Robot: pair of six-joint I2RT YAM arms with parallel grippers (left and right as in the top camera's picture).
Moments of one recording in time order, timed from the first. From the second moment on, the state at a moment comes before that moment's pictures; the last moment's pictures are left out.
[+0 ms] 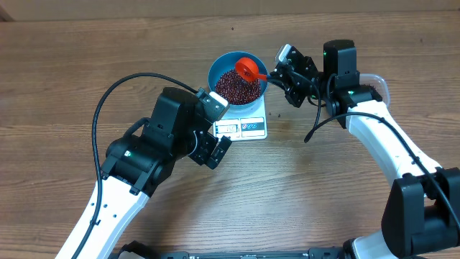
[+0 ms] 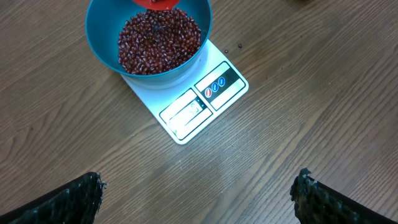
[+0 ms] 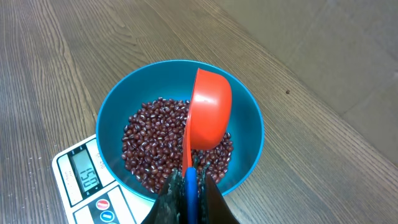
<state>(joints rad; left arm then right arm) -0.48 1.20 1.20 -0.88 0.10 0.13 0.18 1.69 1.19 -0.19 -0.64 -0.61</state>
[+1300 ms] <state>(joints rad) -0.48 1.20 1.20 -0.88 0.10 0.13 -0.09 1.53 1.19 -0.33 -0.76 0.11</state>
